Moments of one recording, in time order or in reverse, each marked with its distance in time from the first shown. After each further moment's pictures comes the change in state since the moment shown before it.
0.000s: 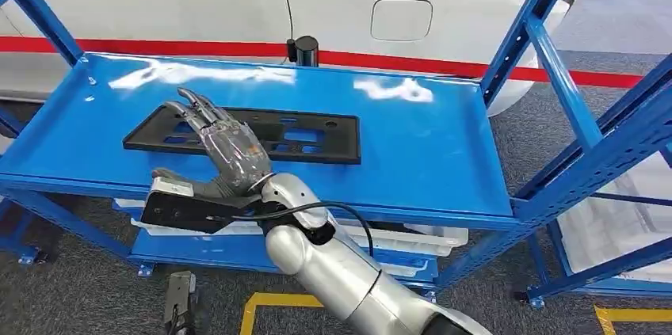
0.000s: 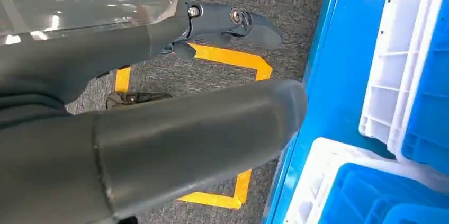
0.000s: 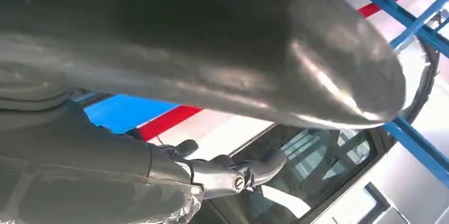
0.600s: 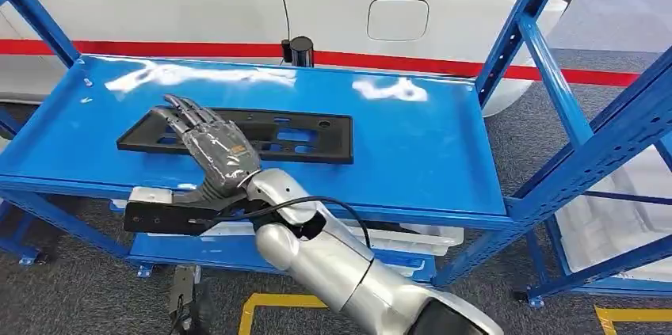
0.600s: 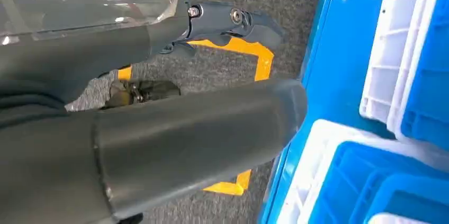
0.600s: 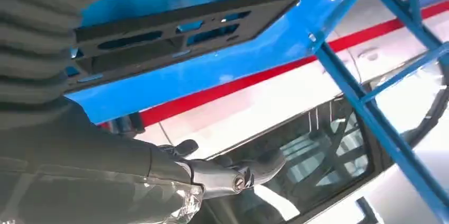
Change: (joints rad) left arm -0.032 -0.015 -0.015 -0.001 0.015 -0.004 0.065; right arm -0.090 0.000 0.092 0.086 0.053 0.010 0.063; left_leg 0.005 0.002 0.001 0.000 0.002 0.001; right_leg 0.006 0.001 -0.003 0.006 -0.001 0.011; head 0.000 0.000
